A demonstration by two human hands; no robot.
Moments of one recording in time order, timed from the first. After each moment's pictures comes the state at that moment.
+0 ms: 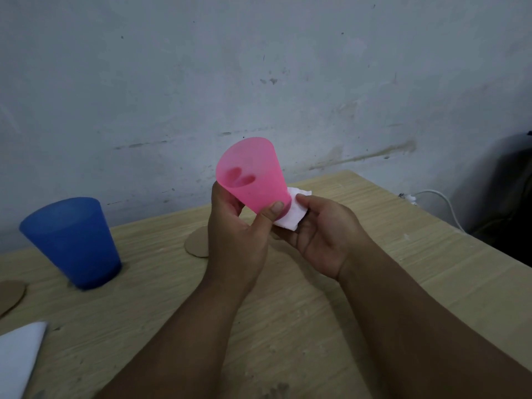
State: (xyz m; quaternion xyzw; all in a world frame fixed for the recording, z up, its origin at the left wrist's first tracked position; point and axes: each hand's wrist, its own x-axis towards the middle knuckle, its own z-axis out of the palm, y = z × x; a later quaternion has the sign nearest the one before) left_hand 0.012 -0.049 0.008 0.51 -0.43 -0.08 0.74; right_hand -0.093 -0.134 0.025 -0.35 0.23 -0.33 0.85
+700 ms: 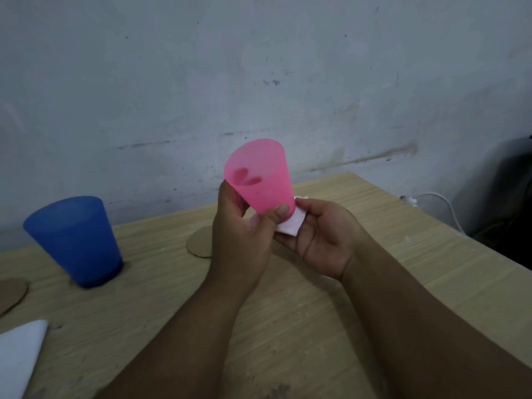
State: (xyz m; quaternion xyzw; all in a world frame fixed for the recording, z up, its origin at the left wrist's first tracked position) left_hand 0.011 -0.048 0.007 0.52 -0.44 -0.09 0.73; right_hand -0.094 -0.134 0.028 -0.32 0.19 -0.25 0.89
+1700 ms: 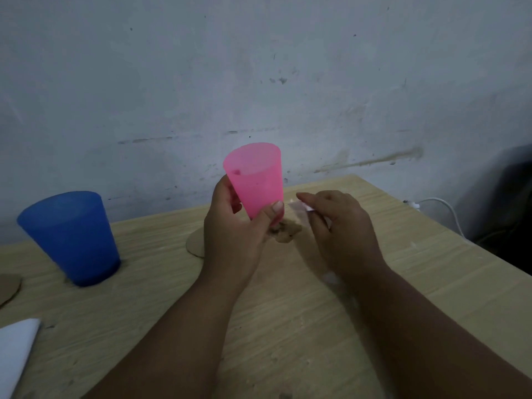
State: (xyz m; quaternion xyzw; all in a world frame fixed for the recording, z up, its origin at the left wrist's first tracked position) left_hand 0.023 -0.048 0.006 0.63 -0.38 -0.06 0.68; right_hand -0.108 -0.155 0.001 -0.84 0.28 -0.47 0.08
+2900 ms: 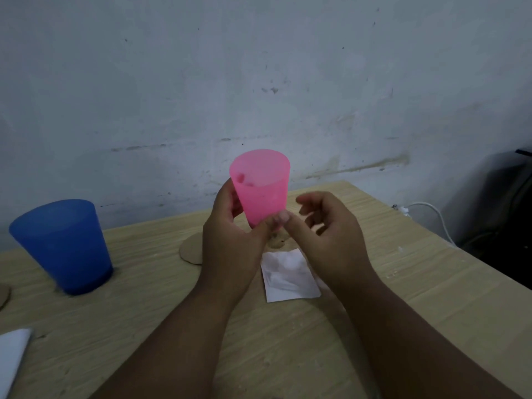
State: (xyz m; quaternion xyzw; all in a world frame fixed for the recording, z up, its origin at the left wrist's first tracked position) left_hand 0.013 -0.040 0.015 0.60 -0.43 -0.06 0.67; right_hand -0.111 -0.115 0.021 -0.74 0.29 -0.49 0.35
